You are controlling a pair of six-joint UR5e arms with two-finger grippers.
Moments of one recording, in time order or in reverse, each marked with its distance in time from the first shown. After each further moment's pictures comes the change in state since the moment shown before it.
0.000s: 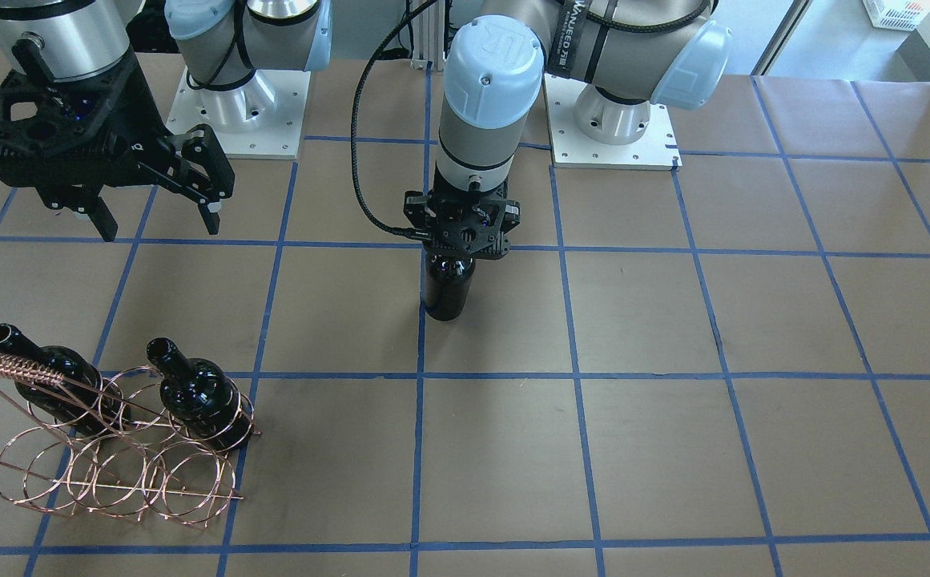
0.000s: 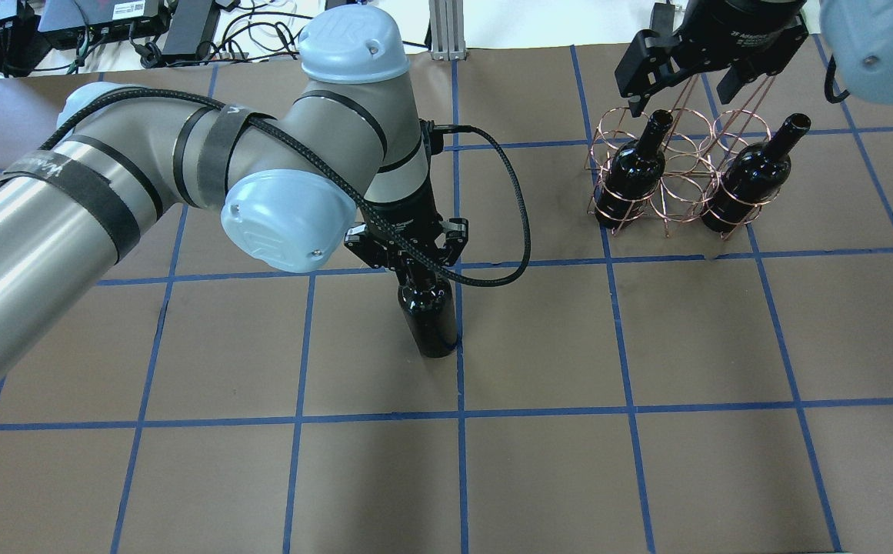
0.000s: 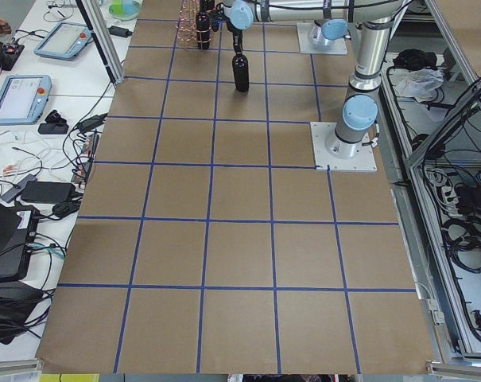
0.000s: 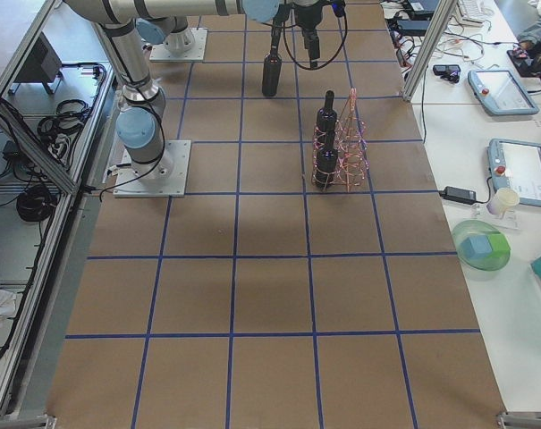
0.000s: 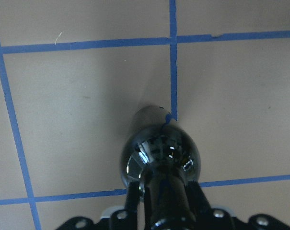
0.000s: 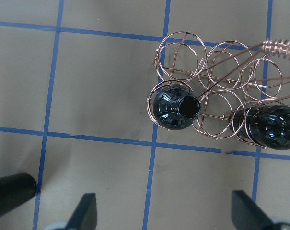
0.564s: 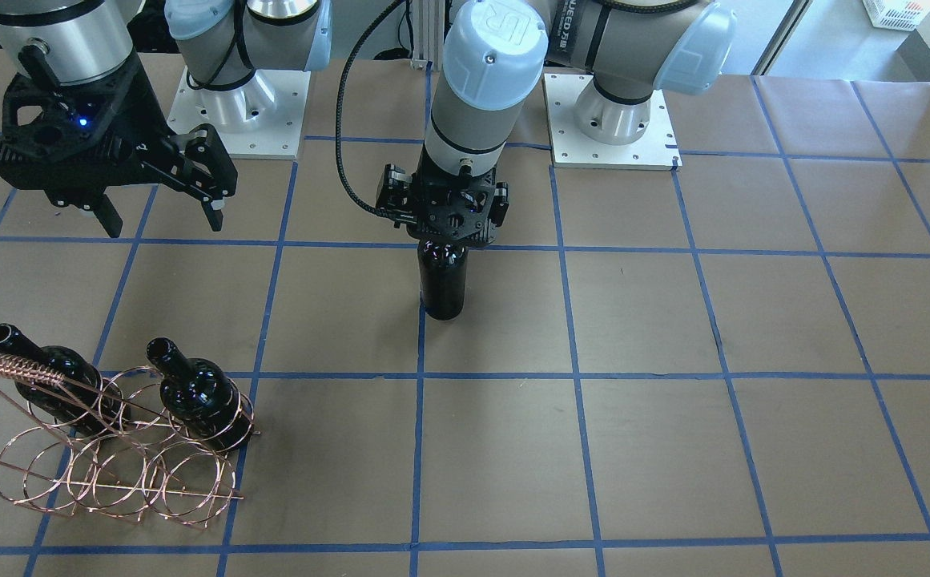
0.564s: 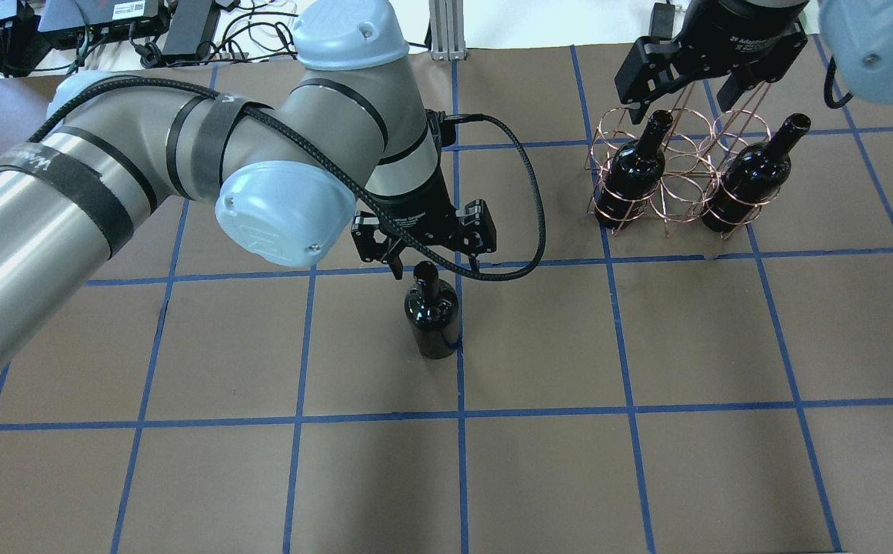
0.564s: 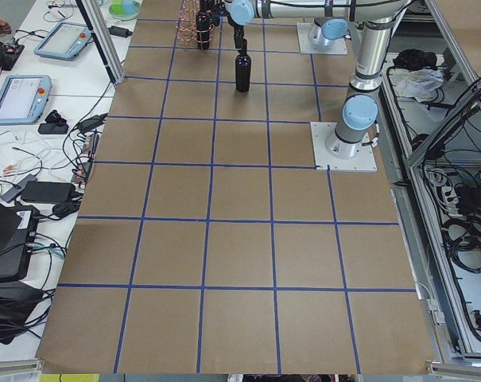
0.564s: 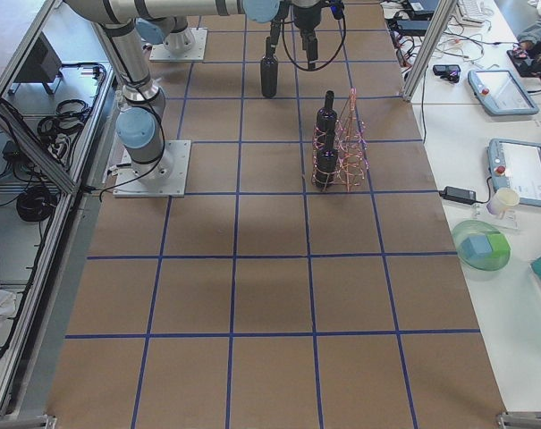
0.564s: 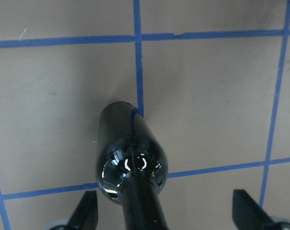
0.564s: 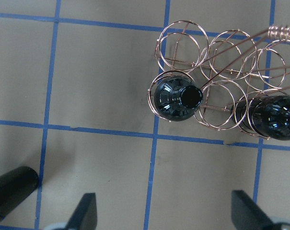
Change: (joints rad) left arm -0.004 0.013 0.049 -0.019 -0.107 -0.009; right arm 0.002 -0.001 0.000 0.037 0.003 0.017
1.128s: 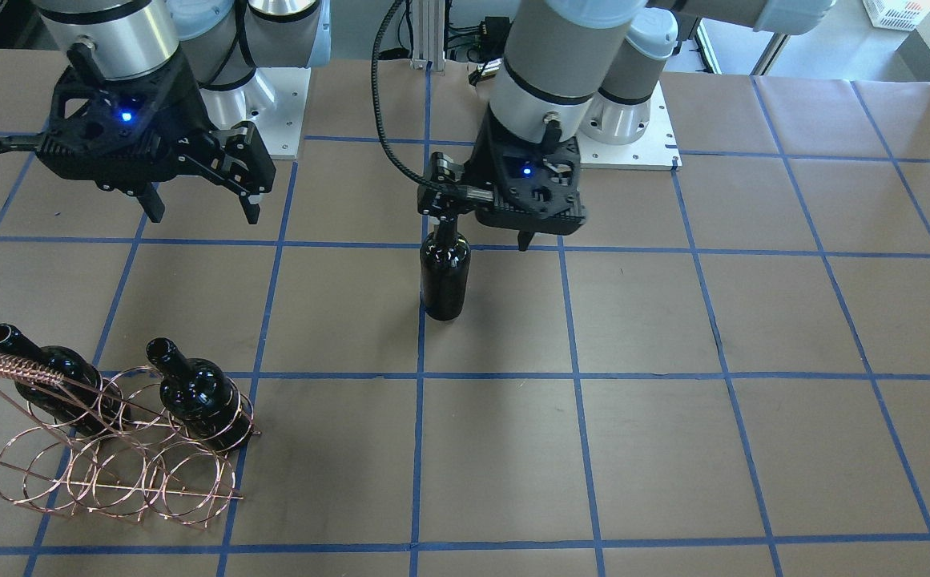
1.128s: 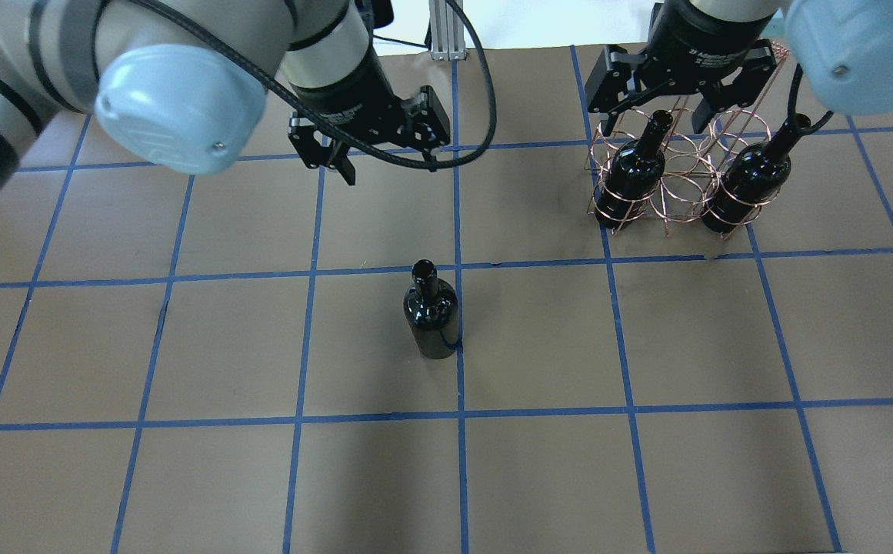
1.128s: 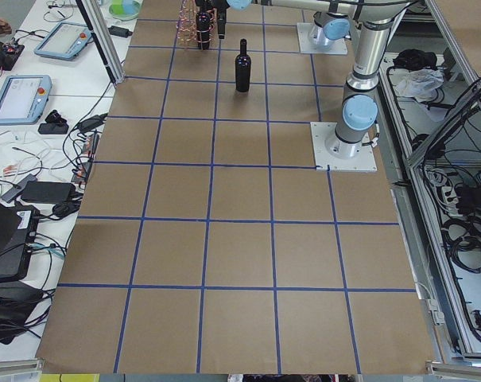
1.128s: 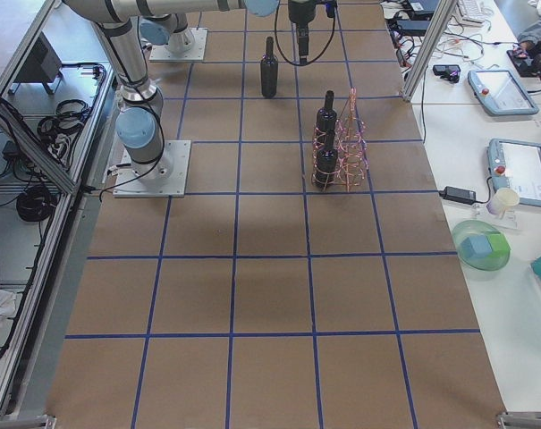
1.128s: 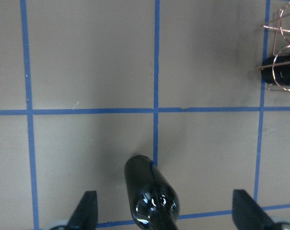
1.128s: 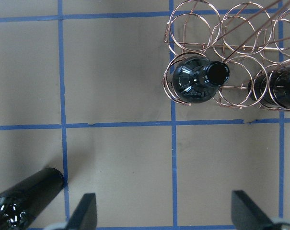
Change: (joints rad) left arm 0.156 0.033 0.146 -0.018 0.049 0.055; right arm 0.092 0.004 -0.006 0.023 -0.004 0.217
